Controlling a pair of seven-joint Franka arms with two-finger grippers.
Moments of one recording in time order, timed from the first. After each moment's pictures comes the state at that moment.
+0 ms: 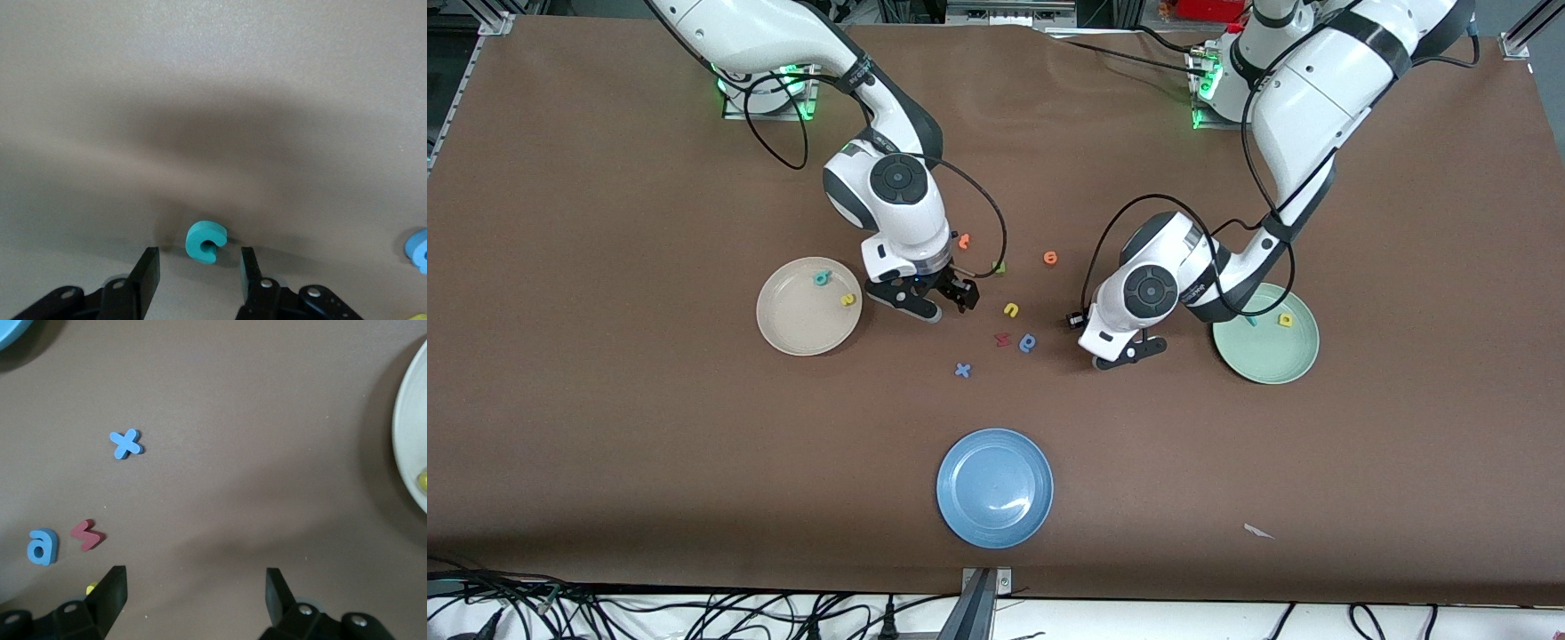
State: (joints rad) left arm -0.05 0.78 -0.53 -1.72 0.24 2.21 -0.97; right arm 0.37 0.57 0.35 -1.80 -0.32 2.42 1.33
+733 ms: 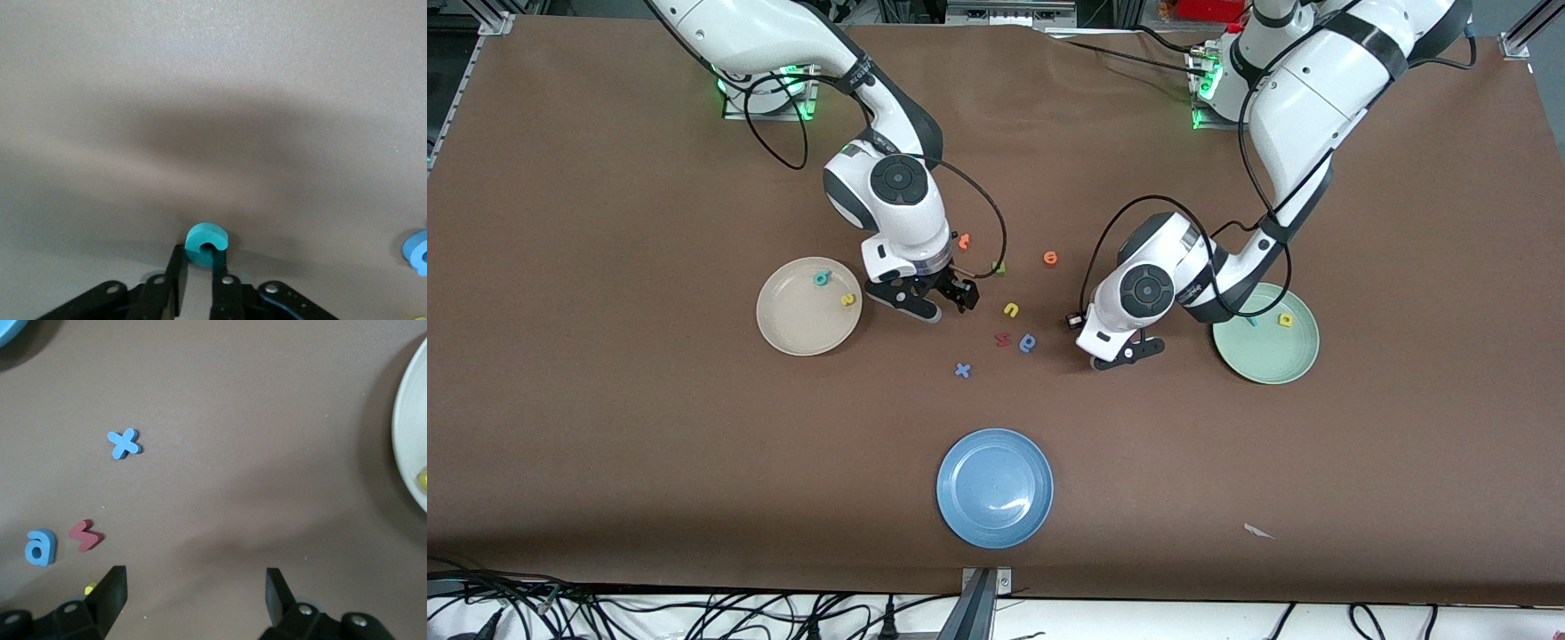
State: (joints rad) left arm -0.06 0.78 -0.53 -1.71 0.25 2.22 -0.97; right arm 0.37 0.58 0.35 -1.80 -0.32 2.42 1.33
